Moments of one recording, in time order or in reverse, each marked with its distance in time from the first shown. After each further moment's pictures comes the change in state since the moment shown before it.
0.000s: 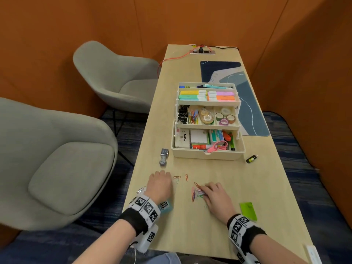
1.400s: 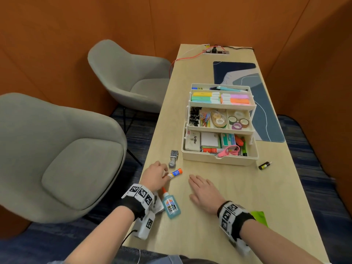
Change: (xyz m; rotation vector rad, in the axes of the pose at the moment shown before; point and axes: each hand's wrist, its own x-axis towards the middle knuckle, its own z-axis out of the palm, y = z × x) left_hand 0.028 -0.061 0.001 -0.334 0.127 -0.061; right_hand 0.057 -0.041 -0.006 -0.163 -0.372 -0.157
